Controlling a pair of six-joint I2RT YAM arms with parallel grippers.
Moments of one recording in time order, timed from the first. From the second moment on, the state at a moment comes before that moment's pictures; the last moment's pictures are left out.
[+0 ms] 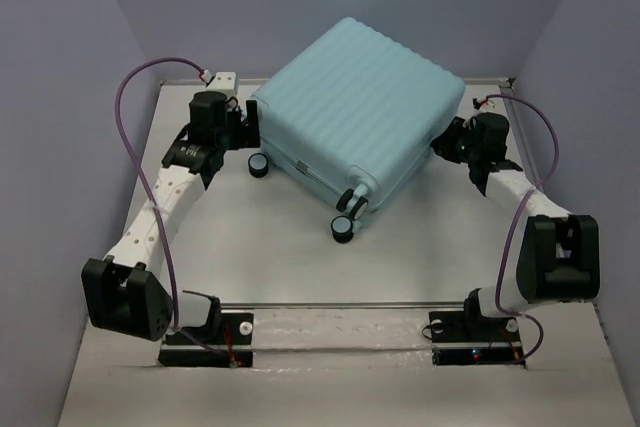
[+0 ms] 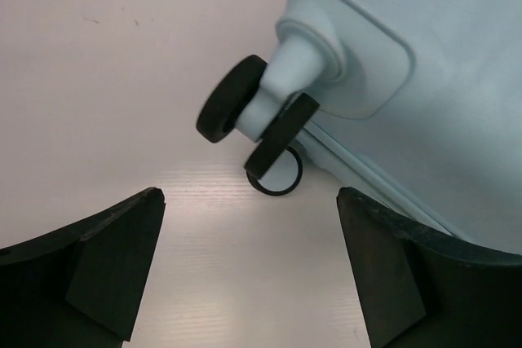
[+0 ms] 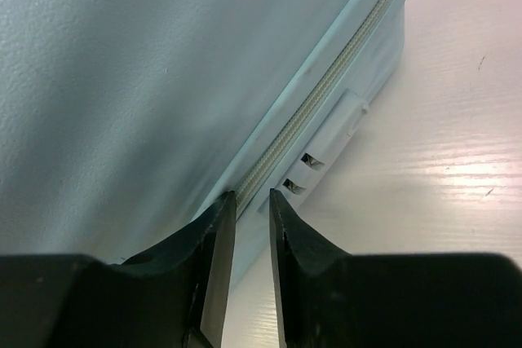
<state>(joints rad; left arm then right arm) -0.26 1.30 1.17 -0.38 -0.16 -0.13 0.01 1.46 0.90 0.11 -0.24 0.41</state>
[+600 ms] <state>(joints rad) -0.19 1.59 1.35 -0.37 0.00 0.08 0.01 1.44 0.89 0.09 -0.25 0.40</state>
